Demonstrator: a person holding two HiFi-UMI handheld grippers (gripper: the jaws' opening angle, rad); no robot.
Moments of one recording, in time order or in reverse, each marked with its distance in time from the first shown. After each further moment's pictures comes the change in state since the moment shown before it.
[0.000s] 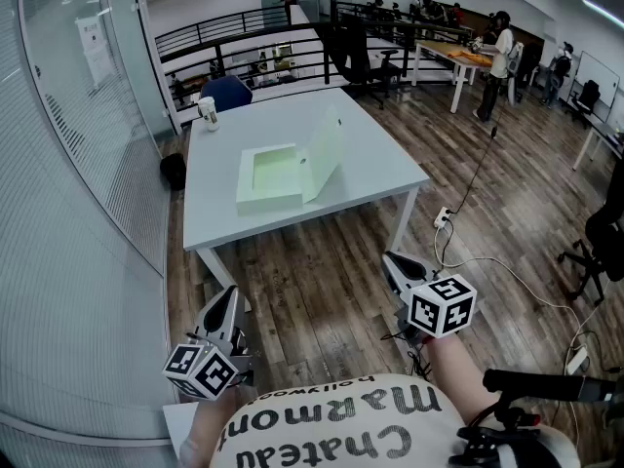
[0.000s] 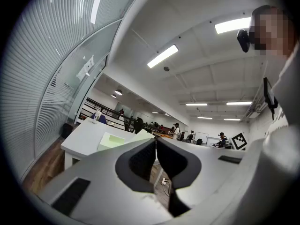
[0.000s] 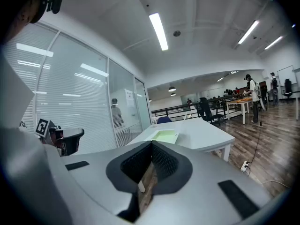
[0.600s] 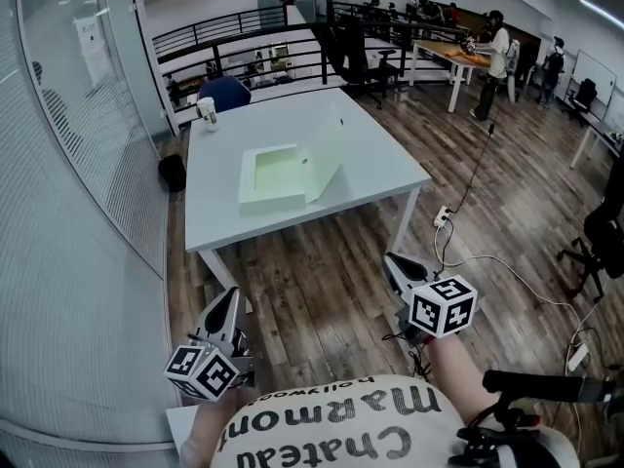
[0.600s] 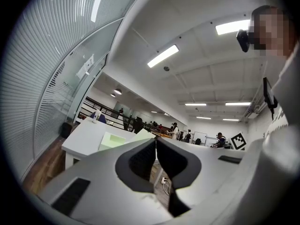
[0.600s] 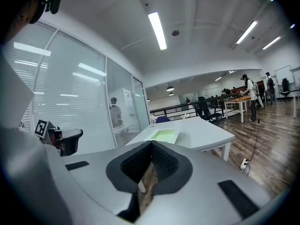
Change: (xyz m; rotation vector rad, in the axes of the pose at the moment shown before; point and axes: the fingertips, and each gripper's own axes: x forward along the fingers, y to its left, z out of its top) left arm -0.005 0.016 0.003 -0.009 0.008 -0.009; right arm 0.009 0.008 -0.003 0.016 0.005 -0.020
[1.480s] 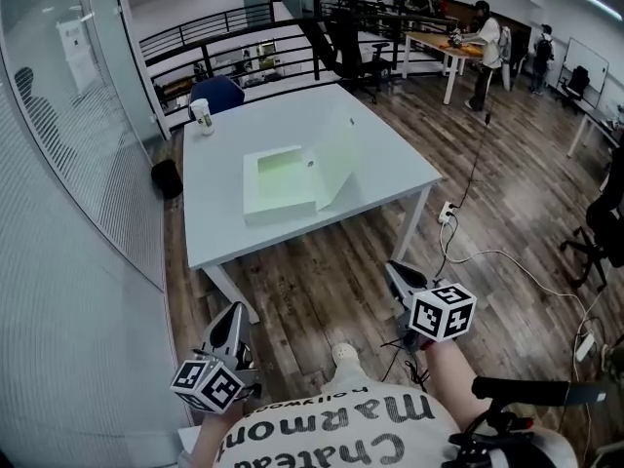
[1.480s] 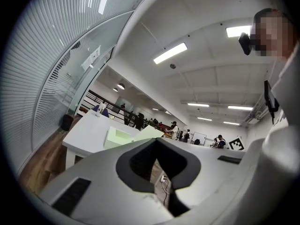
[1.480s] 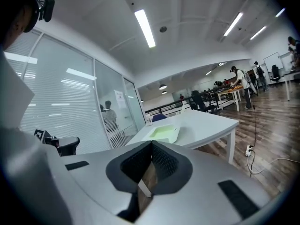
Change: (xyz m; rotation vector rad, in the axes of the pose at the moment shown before) left arm 0.028 0.081 -0.018 -0.074 0.036 -0.002; right arm 0.079 0.000 -0.029 0.122 -0.005 -0.043
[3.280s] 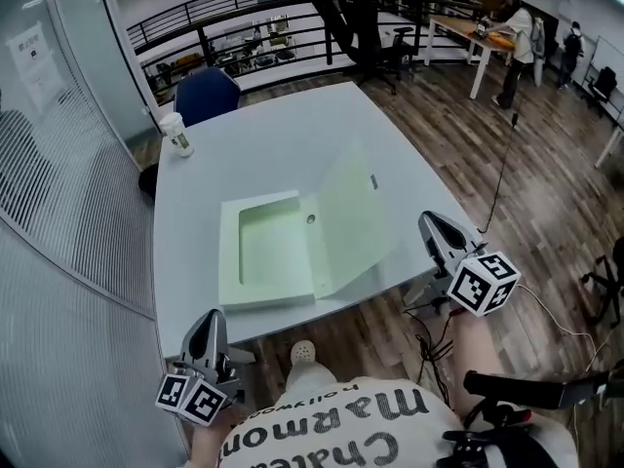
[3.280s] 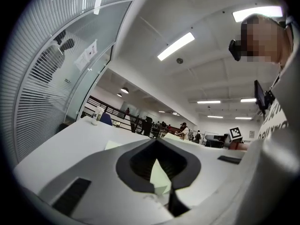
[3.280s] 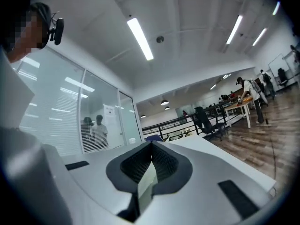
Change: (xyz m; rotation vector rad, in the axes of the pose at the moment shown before) left arm 0.273 0.132 0.036 0.061 -0.043 0.090; right arm 0.252 -0.210 0.206 -0.050 -0.215 0.059
